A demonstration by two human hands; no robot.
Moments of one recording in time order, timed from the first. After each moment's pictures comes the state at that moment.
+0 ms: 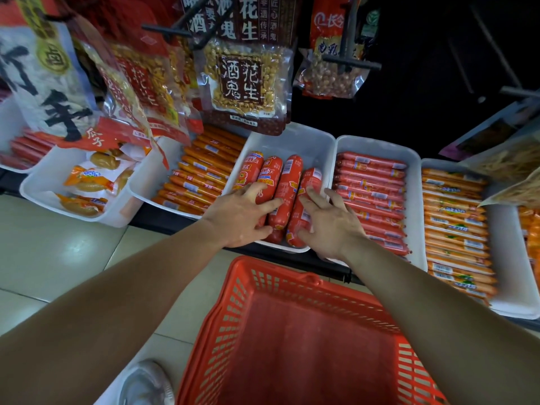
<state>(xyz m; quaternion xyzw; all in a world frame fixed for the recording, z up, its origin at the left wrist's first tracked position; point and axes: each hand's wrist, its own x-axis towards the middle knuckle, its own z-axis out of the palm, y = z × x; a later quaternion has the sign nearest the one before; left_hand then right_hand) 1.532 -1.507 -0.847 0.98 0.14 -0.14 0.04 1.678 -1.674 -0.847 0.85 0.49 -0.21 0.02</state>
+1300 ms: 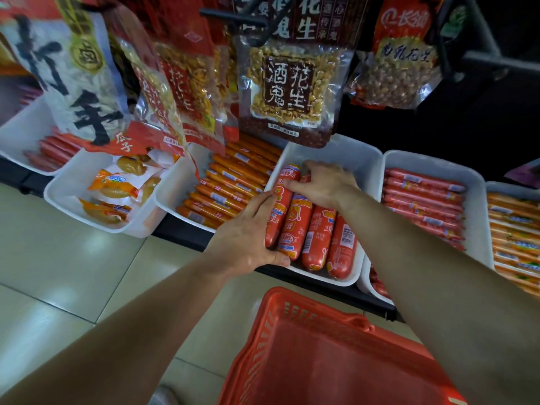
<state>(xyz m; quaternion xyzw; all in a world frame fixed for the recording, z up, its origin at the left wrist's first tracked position) 1.496 -1.482 -0.868 0.93 0.28 -0.04 0.25 1.713 -1.518 -0.870 0.87 0.45 -0.20 -0.06</state>
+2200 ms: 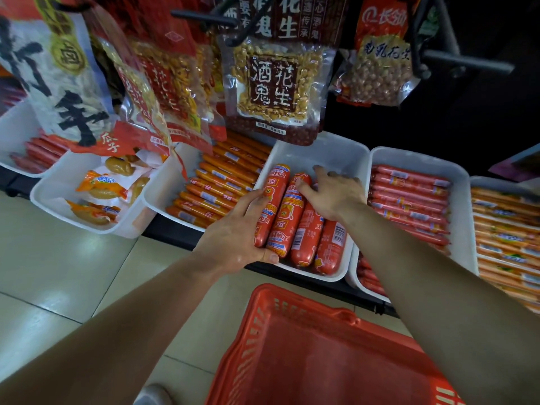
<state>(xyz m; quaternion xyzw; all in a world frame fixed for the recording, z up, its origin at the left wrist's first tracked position) 1.497 -1.485 -0.868 0.93 0.28 -0.05 0.24 1.730 -1.557 -0.890 0.89 0.43 -0.13 0.00</state>
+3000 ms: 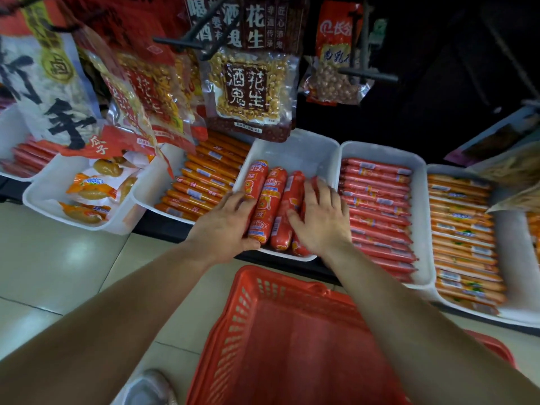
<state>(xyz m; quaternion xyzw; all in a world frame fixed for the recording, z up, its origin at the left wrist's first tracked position) 1.501 -1.504 -0.840 0.96 0.24 -0.10 0.14 1.668 -1.640 -0.873 0.90 0.40 -0.11 -0.08</state>
